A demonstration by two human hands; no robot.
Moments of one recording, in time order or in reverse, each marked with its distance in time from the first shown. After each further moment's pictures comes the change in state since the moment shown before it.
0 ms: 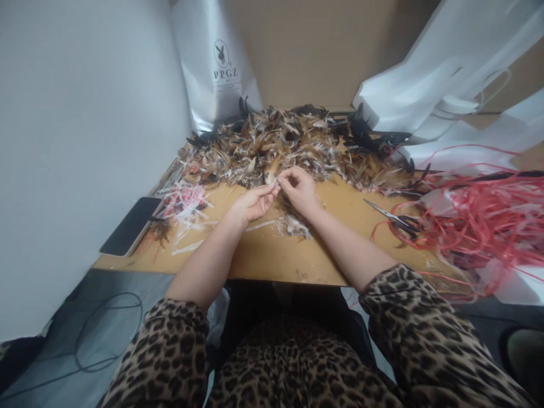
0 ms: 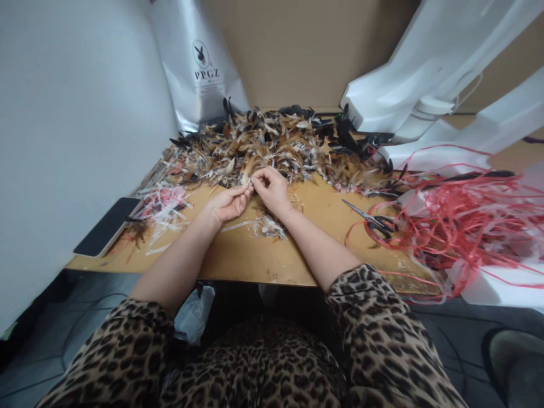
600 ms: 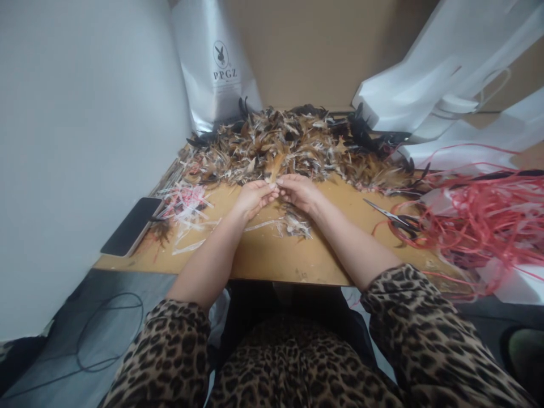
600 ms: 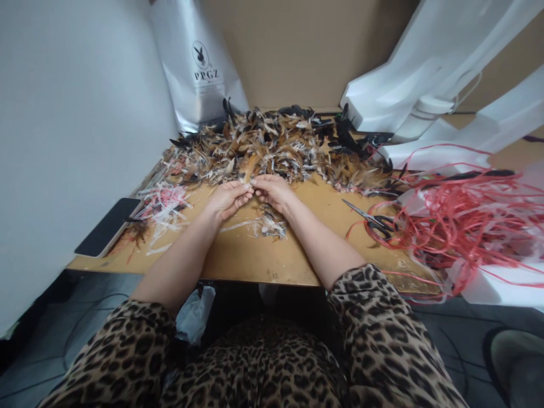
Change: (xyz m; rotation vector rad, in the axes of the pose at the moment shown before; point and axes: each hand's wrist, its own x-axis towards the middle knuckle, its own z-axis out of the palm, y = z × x) left_hand 0.010 -0.008 -0.009 0.350 -0.016 0.349; right_hand 0.008 0.008 -0.004 0.837 -0.295 0.790
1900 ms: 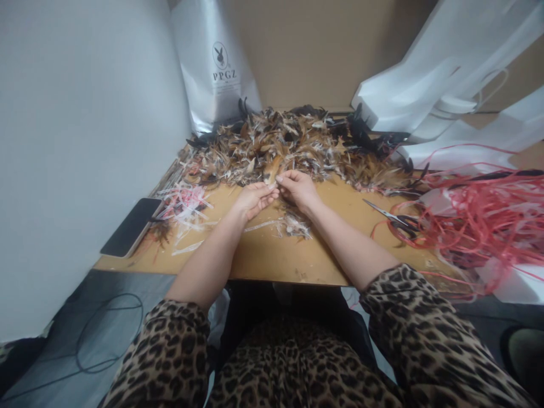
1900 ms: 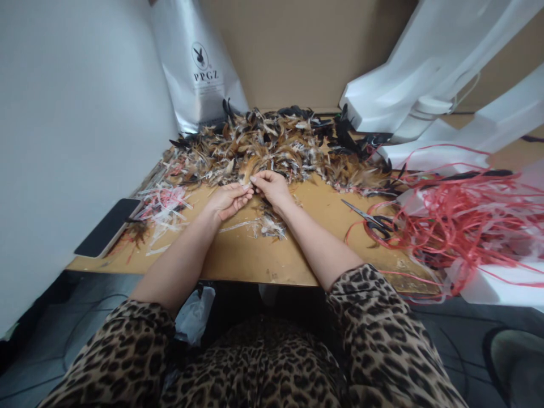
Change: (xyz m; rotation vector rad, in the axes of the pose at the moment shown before) left_hand 0.001 0.001 0.000 -0.063 0.037 -0.091; right_hand -0.001 0.003 0.009 -0.165 0.174 -0.248
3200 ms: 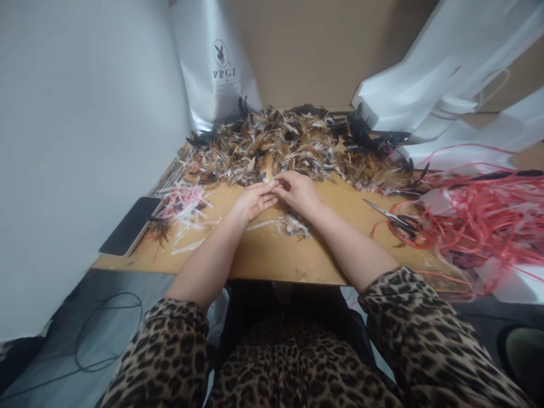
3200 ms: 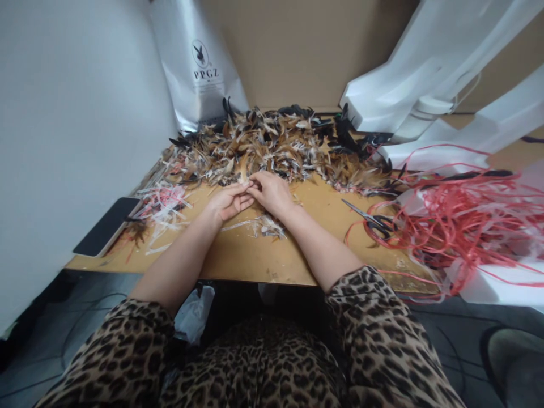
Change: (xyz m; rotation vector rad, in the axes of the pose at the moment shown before) left_hand 0.003 -0.004 -0.004 -0.097 -0.047 -0.055; right_hand -0.014 -0.010 -0.007 -1.065 -0.078 -0.574
